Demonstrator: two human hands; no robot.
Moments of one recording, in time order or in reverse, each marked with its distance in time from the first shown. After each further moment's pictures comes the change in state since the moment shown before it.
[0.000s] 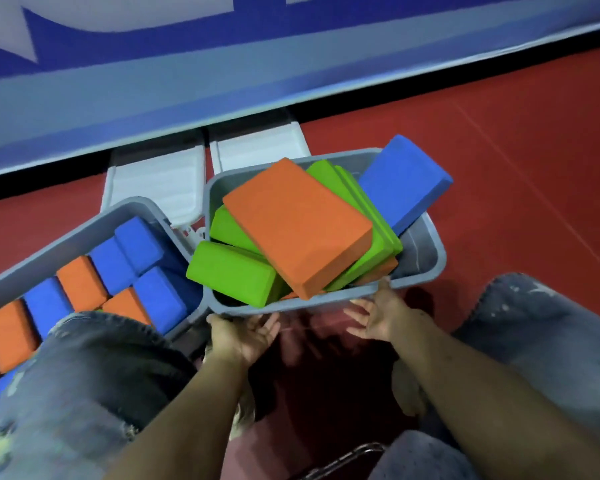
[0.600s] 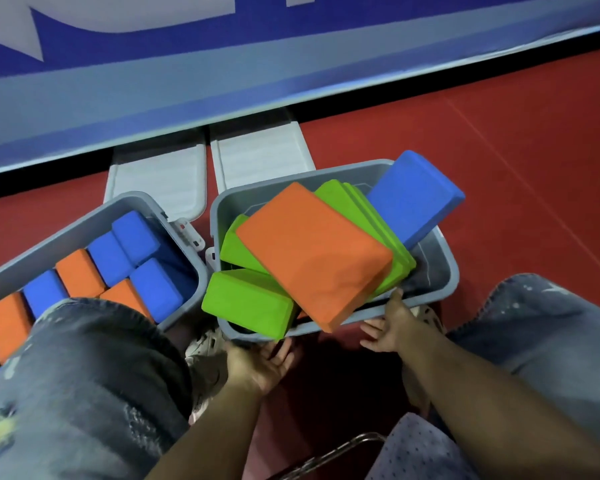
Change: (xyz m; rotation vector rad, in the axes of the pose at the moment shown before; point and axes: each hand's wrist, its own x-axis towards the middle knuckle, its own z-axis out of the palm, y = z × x) left_hand -0.012 -0.048 -0.043 0.064 0.036 -0.092; right_hand -0.012 0.019 -0.029 -0.050 0.205 0.010
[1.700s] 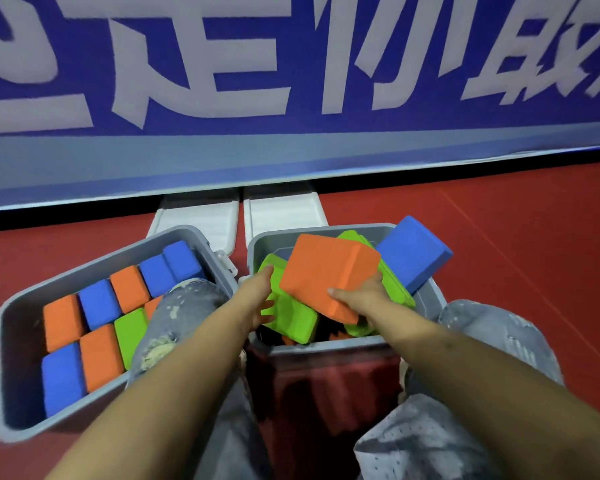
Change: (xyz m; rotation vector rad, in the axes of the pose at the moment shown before) left_hand -0.134 0.083 0.051 0.776 -0.108 0.462; right_hand -0.125 0.006 0.063 -0.853 0.124 -0.842
